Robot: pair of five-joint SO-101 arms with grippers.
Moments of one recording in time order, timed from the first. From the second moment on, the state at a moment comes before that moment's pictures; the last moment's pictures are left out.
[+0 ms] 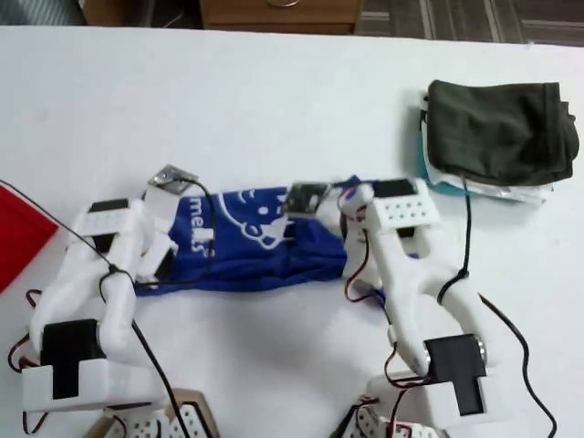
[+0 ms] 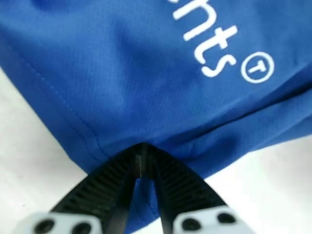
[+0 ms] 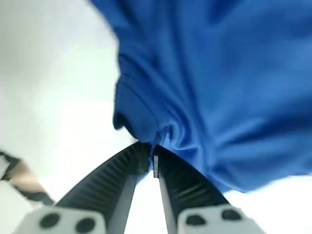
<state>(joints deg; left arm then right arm) -16.2 -0.4 42.9 59.6 -30.2 -11.9 -5.2 27.2 77.7 61.9</state>
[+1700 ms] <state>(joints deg) -16.2 -0.4 42.9 59.6 -30.2 -16.9 15.2 7.7 76.9 48.2</state>
